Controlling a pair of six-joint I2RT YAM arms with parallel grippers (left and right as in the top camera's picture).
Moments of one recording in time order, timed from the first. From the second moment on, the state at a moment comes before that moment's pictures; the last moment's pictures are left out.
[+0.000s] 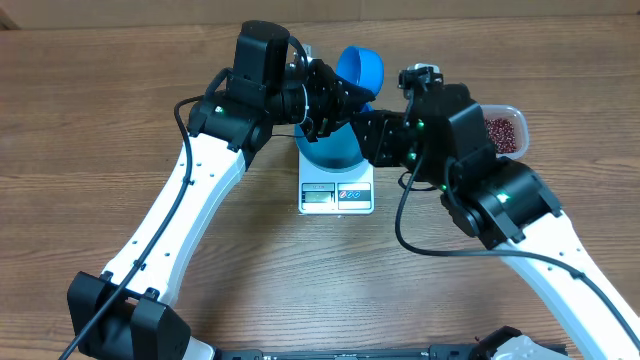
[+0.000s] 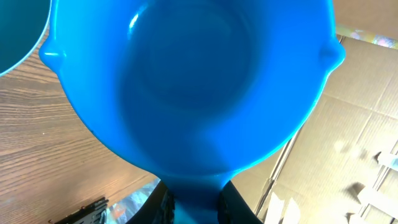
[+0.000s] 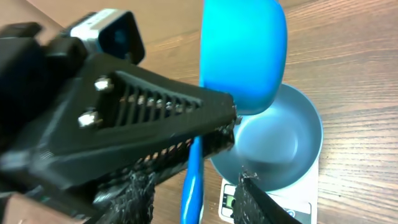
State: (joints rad) left arm -0.38 1.66 1.53 -0.46 0.78 -1.37; right arm 0.54 1.31 1.32 -0.60 -0.06 0.59
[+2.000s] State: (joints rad) left arm -0.31 1.66 1.53 -0.55 0.68 -0.75; right arm 0.22 1.54 2.12 -1.46 0.01 0.25
